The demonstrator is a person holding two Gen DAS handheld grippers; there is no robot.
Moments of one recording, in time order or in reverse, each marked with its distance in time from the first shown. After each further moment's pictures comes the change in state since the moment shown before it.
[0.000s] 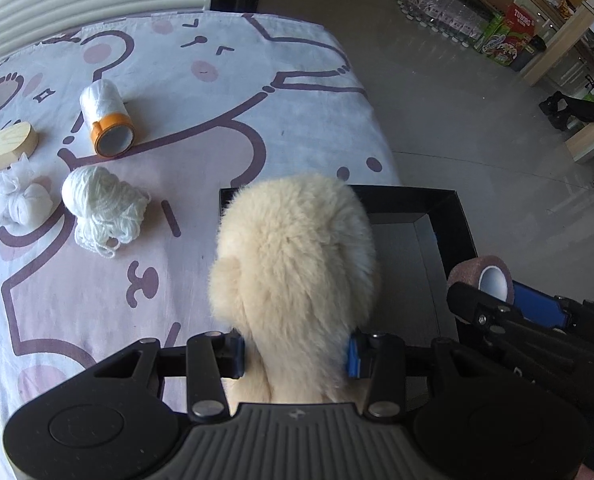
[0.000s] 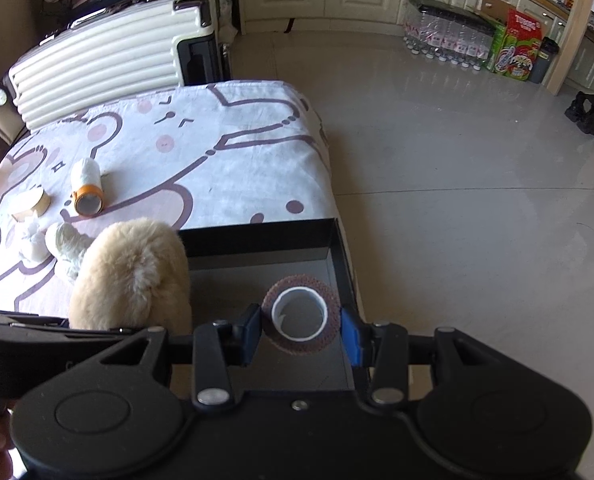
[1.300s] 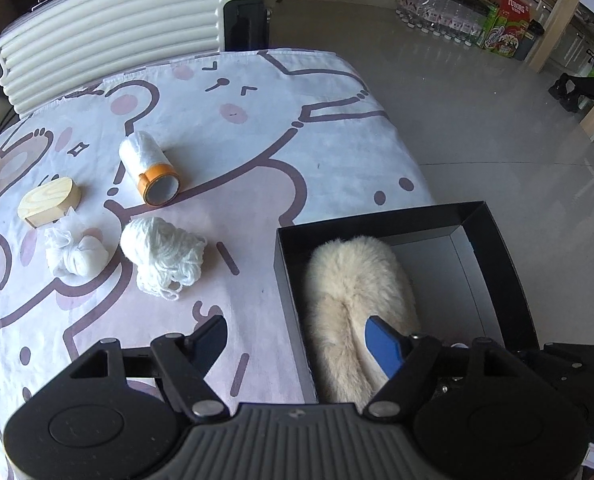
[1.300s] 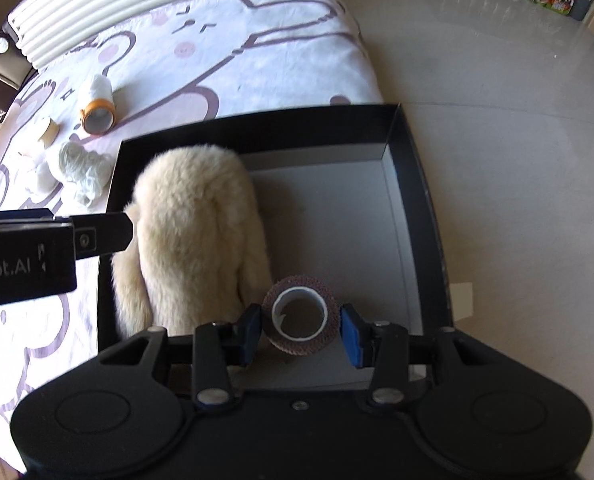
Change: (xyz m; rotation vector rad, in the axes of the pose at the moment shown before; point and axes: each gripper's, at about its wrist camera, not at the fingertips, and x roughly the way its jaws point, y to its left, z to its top) left arm -0.023 0.010 0.004 0.118 -0.075 0.131; right arm 0.048 0.018 -0.026 0.048 0.271 0.072
